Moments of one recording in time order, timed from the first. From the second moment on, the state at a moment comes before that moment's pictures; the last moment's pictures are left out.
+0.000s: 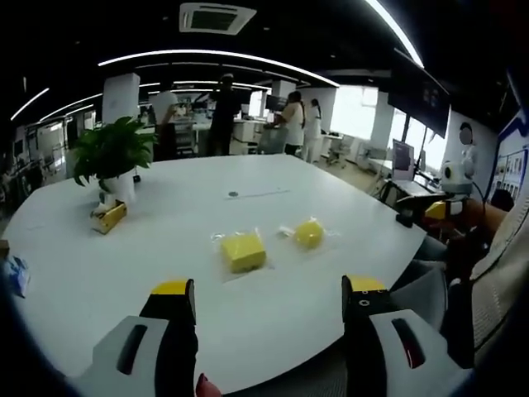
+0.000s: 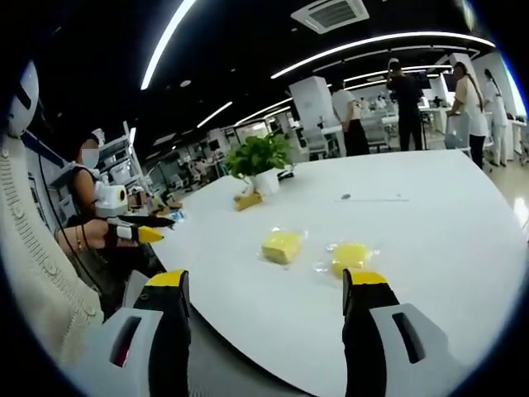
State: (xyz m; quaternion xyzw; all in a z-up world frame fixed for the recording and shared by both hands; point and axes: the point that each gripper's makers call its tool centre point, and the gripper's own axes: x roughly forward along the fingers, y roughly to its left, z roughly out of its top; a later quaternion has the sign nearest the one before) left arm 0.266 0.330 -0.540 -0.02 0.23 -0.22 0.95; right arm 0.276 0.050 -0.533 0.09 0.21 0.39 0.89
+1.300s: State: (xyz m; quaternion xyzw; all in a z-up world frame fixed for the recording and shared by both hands) left arm 0.354 0.342 -0.540 -0.16 0.25 -0.21 0.93; right arm 0.306 0.048 -0.540 0.10 0.22 0.38 0.89
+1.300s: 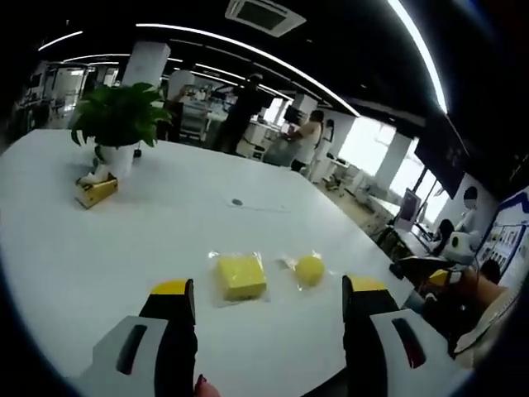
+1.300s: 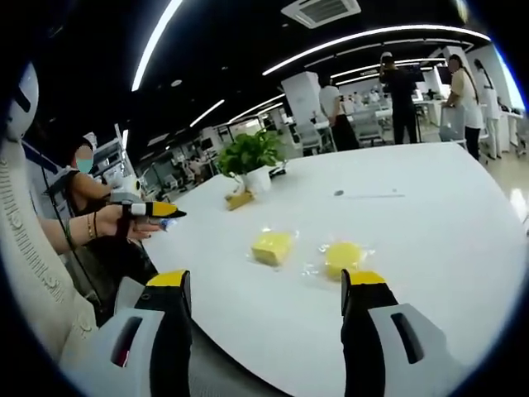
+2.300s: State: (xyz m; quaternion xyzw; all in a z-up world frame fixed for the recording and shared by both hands) left arm 0.485 0.324 -0.648 -0.26 0.31 -0.20 0.89; right arm 0.361 0.043 -0.579 0.11 0.28 0.33 0.89
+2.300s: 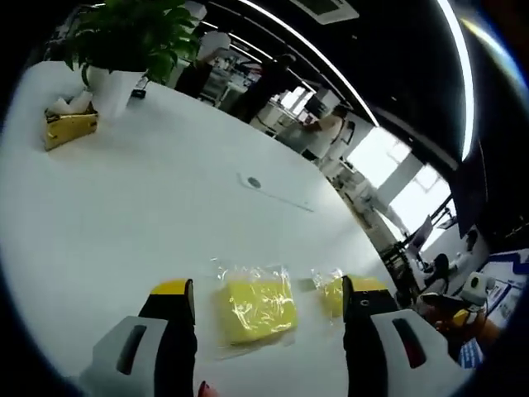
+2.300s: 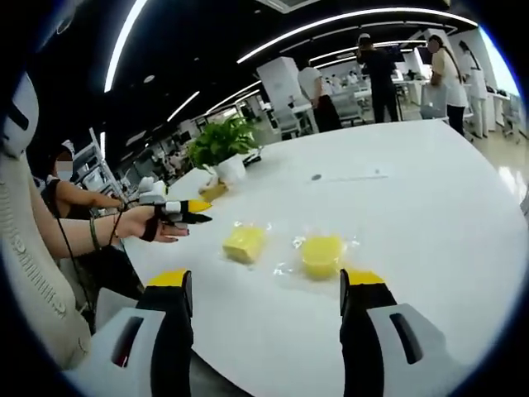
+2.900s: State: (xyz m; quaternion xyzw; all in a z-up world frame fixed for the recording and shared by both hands) left arm 0.523 0.323 -0.709 -0.38 0.29 -0.20 0.86; right arm 0.374 0.044 -0.603 0.09 0.33 0.32 0.88
